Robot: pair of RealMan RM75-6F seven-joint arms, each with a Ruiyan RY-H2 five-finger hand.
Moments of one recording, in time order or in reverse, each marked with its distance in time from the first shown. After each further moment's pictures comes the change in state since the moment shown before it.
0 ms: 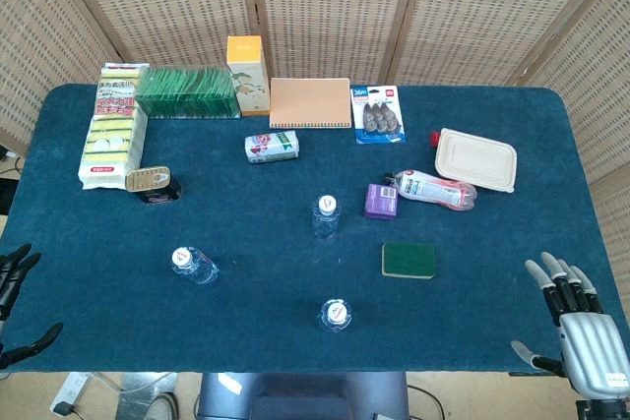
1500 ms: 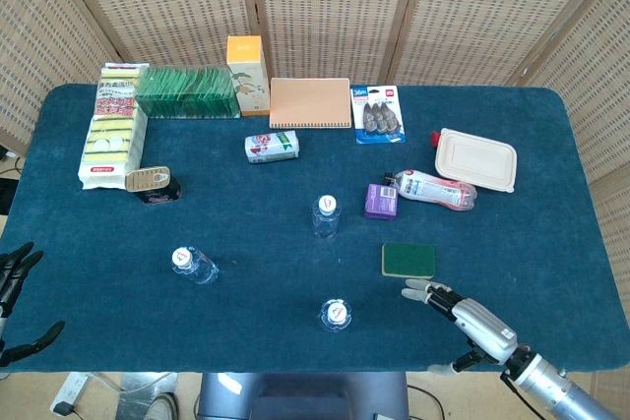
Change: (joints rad) left arm -0.010 0.010 -0.004 -0.017 -0.007 -0.025 -0.003; right arm 0.434 -0.197 -0.121 0.441 -0.290 -0.293 0.917
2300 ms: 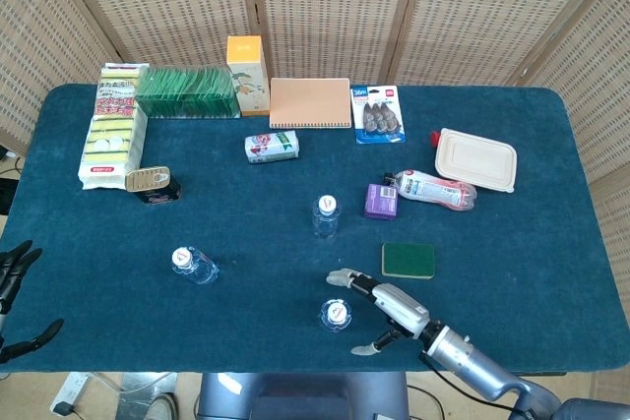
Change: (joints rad) left arm -0.007 0.005 -0.005 0.004 -0.022 -0.018 -0.022; right arm 0.186 -0.327 0.078 0.022 0.184 -0.179 -0.009
